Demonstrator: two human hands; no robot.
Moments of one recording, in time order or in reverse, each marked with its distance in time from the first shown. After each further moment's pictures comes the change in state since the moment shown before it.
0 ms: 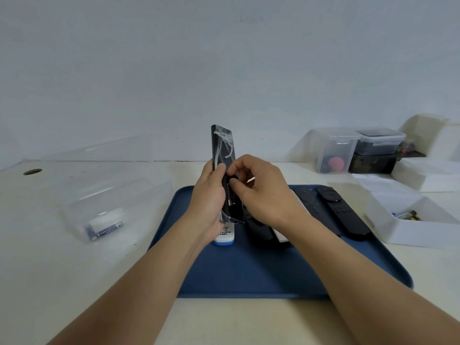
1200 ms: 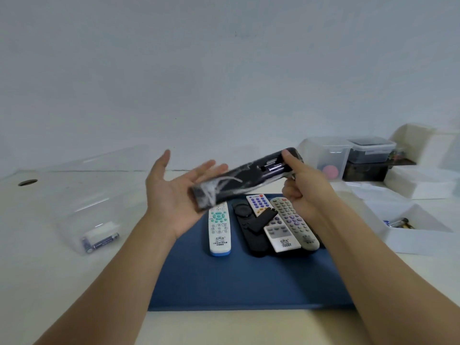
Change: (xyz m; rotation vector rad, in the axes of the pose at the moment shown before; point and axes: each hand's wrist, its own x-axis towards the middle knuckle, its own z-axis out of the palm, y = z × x) left_hand 0.007 0.045 -0.036 -0.393 -0.170 -0.263; right_hand 0.022 0.033 -0.055 0.973 0.376 0.670
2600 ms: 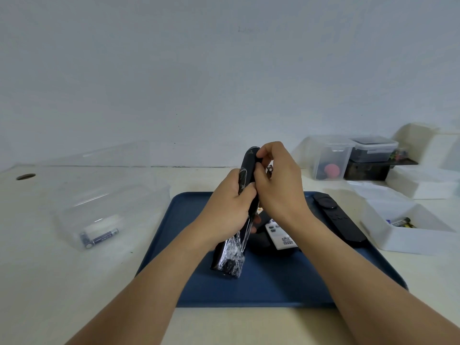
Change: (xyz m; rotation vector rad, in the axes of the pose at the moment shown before) left_hand -0.011 -0.054 0.037 1.018 -0.086 0.266; right_hand -0.015 0.035 0.028 -0.841 -0.083 -0.833
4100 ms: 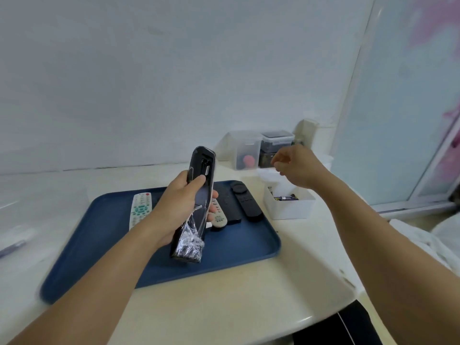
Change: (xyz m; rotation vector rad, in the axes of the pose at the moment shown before) left_hand -0.006 0.027 0.063 -0.267 -0.015 -0.153; right_hand 0.024 0.044 -0.218 -0.612 -0.289 0.374
